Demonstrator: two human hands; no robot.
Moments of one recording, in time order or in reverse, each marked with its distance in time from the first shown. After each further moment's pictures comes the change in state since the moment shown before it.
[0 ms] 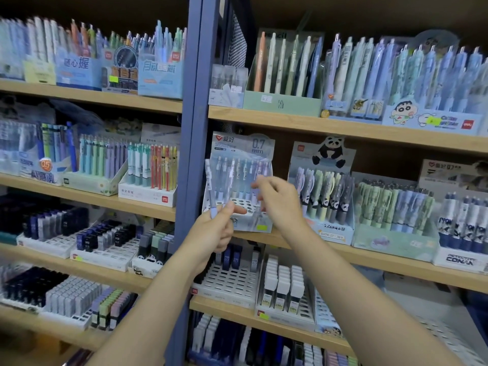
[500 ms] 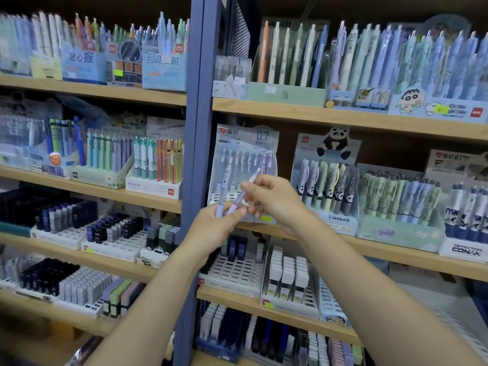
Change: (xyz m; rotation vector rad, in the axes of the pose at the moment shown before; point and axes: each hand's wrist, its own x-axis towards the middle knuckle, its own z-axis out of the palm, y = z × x) left_hand -0.014 0.006 -0.002 0.149 0.061 0.007; right_hand -0.010 -0.008 -0.001 0.220 -0.352 0.122
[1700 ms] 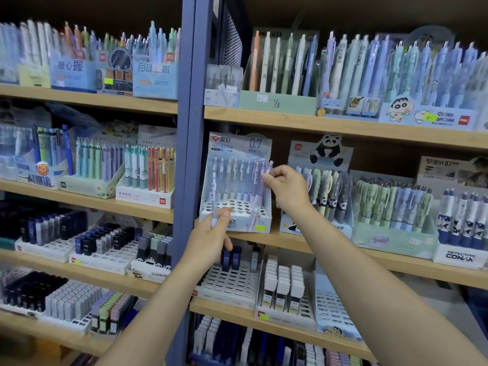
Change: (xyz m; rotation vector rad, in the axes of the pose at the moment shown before) left_hand 0.010 -0.011 0.010 0.223 0.117 -0.042; right_hand 0.049 0.017 -0.039 -0.283 0.431 -0.068
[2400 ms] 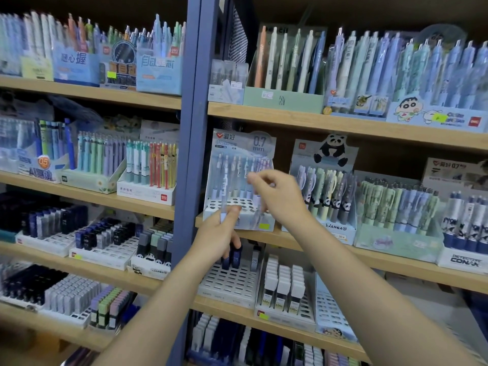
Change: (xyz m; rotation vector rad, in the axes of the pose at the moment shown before) left_hand 0.008 0.003 0.009 -0.032 -0.066 -0.017; right_hand -0.043 -0.029 0.002 0.005 -0.185 -0.198
